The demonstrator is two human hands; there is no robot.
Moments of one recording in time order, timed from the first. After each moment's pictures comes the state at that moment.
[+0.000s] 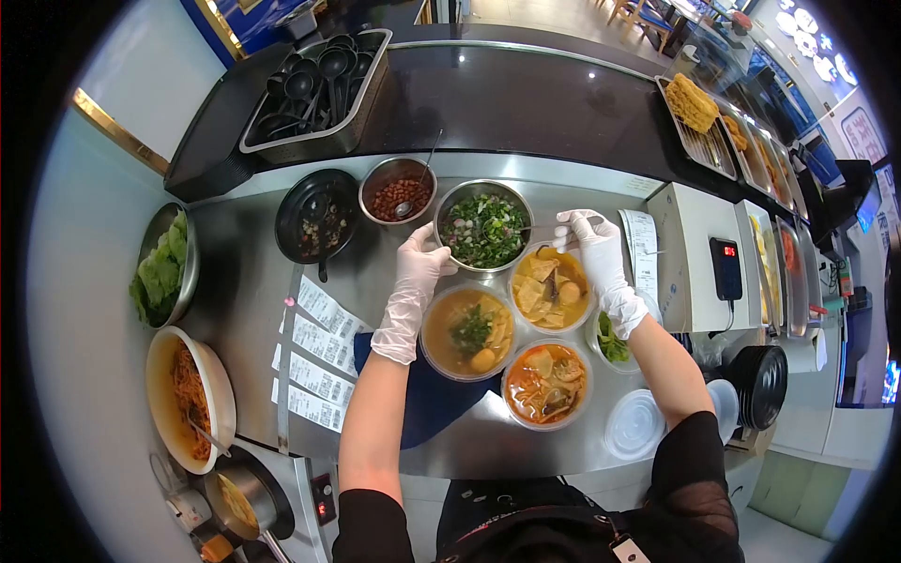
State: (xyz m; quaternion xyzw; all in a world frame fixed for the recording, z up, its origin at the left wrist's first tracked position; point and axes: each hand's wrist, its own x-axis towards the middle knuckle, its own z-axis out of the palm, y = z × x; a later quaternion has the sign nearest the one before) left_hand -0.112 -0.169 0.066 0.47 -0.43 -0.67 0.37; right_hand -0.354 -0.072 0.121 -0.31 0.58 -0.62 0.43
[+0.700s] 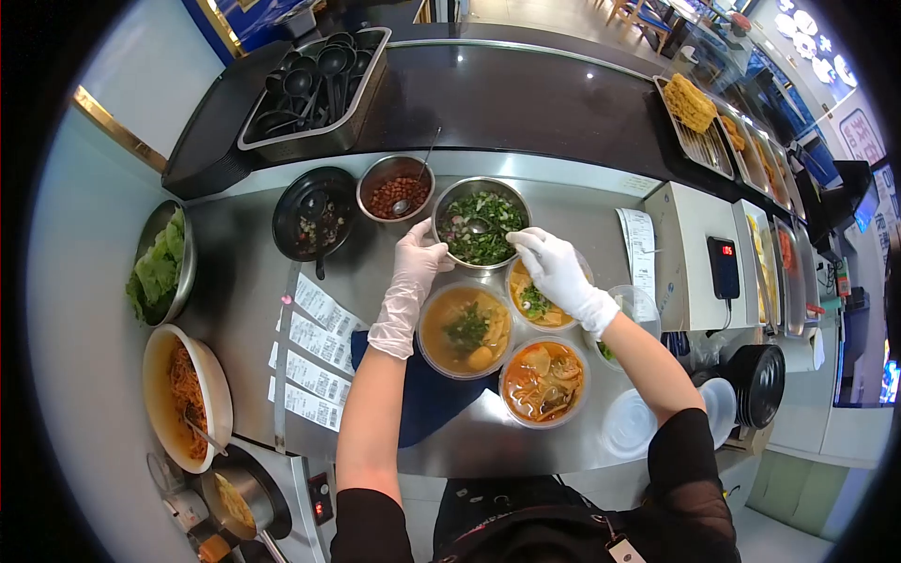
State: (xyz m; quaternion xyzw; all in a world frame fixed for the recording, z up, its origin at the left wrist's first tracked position) left_hand -0.112 -0.176 0.063 0.48 -0.44 -0.68 0.35; right_hand -0.316 -0.071 0.111 -0.74 0.55 -0.38 0.11
